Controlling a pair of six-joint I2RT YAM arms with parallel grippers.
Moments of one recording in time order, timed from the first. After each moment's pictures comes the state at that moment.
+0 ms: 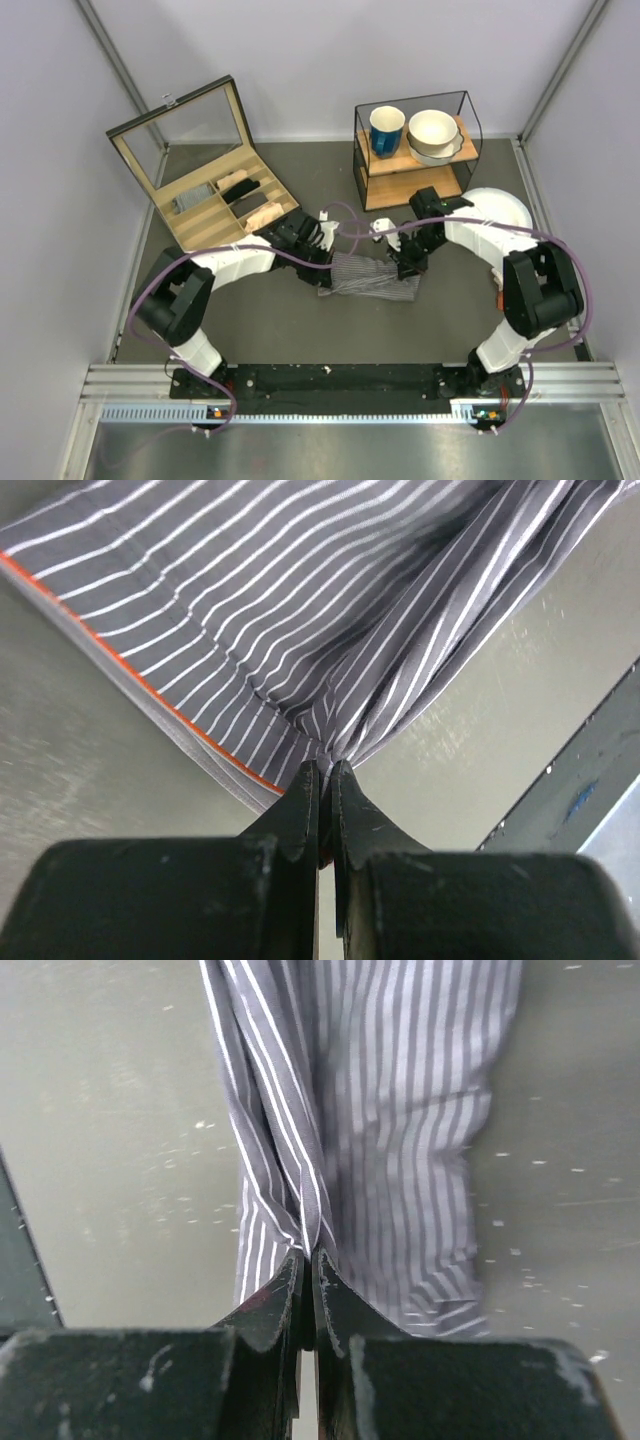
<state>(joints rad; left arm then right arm) -0.63 1.66 0.97 -0.32 0.46 -0.19 0.37 1.65 1.12 -0.87 -0.57 -0.94</state>
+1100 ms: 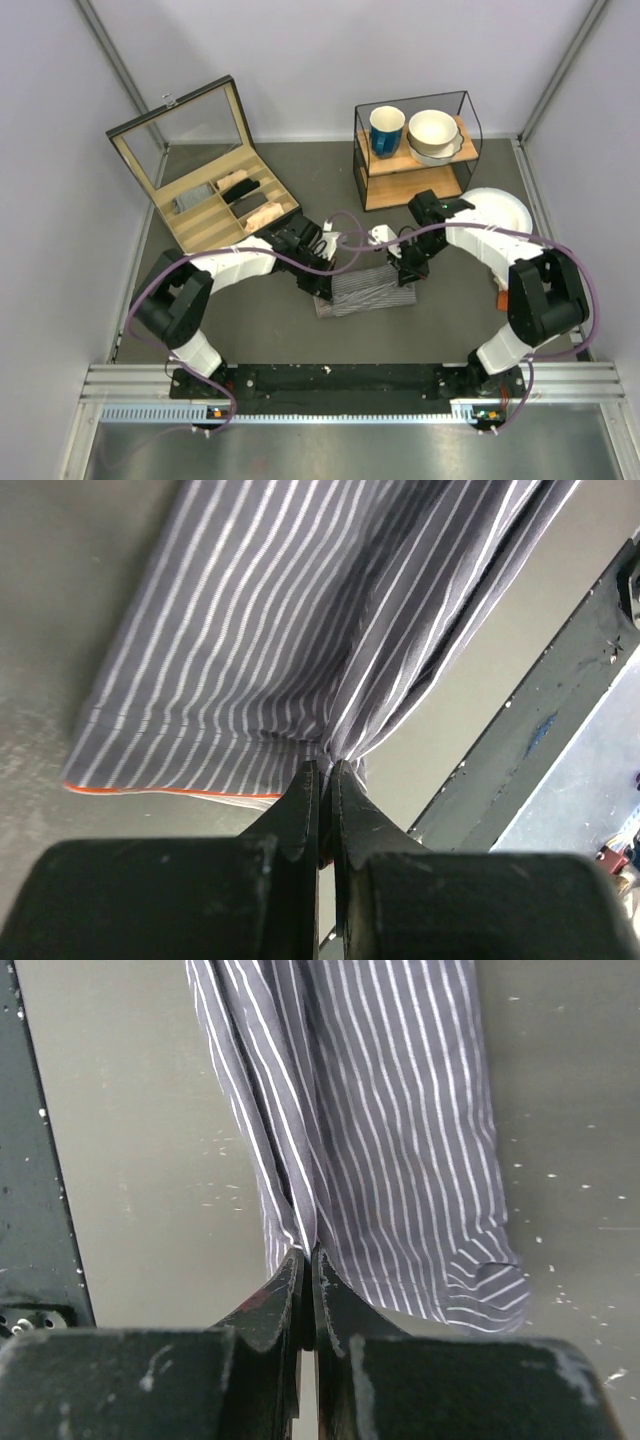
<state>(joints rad) -0.67 1.63 0.94 -0.43 0.57 -0.17 0.40 1.57 1.07 -0.96 -0.61 -1.03</state>
